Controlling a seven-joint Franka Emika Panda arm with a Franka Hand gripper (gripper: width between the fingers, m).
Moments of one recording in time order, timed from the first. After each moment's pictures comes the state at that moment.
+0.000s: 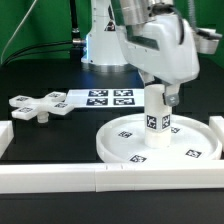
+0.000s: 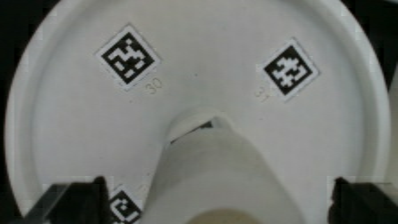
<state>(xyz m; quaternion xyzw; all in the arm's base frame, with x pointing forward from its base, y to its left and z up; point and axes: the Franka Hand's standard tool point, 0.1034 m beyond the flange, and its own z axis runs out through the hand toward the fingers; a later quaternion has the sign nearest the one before) 0.566 0.042 0.084 -0.80 0.59 0.04 0.10</state>
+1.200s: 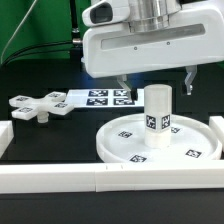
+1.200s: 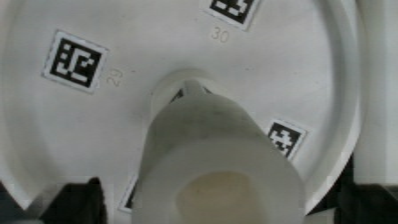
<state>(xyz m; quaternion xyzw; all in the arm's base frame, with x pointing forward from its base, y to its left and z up) 0.568 0.036 0.086 -0.99 0.07 -0.01 0.08</state>
